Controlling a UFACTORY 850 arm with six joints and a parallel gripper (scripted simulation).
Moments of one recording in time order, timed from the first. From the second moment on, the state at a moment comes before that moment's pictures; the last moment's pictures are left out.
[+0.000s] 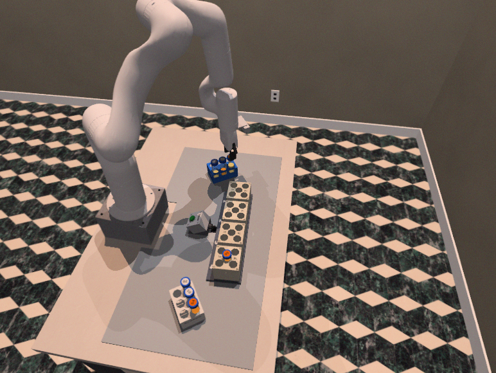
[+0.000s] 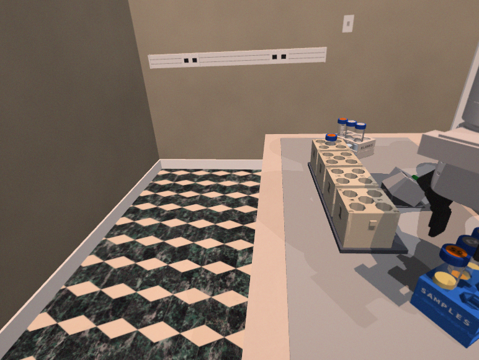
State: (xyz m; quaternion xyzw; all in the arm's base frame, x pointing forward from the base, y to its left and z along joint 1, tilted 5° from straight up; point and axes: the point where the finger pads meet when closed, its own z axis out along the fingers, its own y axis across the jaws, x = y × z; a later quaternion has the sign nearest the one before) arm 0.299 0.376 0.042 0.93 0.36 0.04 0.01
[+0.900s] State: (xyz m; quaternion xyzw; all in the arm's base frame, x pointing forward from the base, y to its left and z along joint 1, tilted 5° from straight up) arm 0.301 0.376 0.024 0.93 0.36 0.04 0.01
